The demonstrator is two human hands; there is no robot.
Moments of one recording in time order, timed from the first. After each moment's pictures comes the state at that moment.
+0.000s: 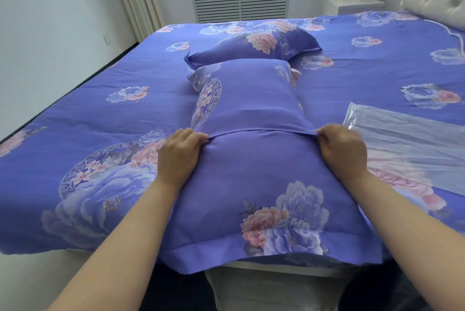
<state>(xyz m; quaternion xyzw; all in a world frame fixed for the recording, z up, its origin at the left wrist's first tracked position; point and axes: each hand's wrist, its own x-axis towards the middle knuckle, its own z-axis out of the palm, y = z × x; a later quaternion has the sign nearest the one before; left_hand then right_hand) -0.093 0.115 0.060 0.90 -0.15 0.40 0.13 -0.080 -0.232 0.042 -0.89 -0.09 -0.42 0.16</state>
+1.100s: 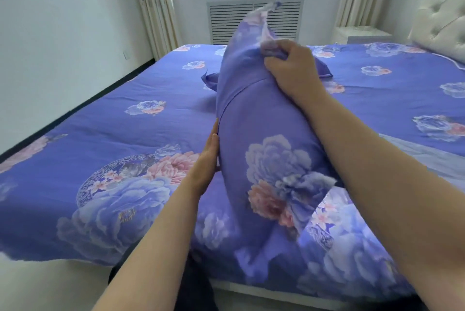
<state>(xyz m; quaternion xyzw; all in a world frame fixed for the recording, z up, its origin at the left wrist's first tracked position) -0.083 0.097 0.081 0.73 -0.06 0.00 0.68 -0.037 -0.087 0.240 -0.80 -0.16 -0.28 0.51</state>
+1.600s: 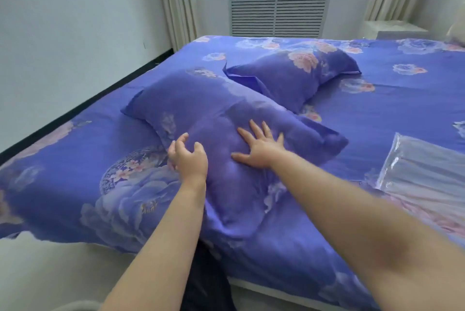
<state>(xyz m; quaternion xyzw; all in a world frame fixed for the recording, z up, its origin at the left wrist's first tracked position) -0.075 0.165 0.062 0.71 0.30 0.30 0.57 -0.003 0.002 0.066 -0.97 -0.20 0.08 0.08</state>
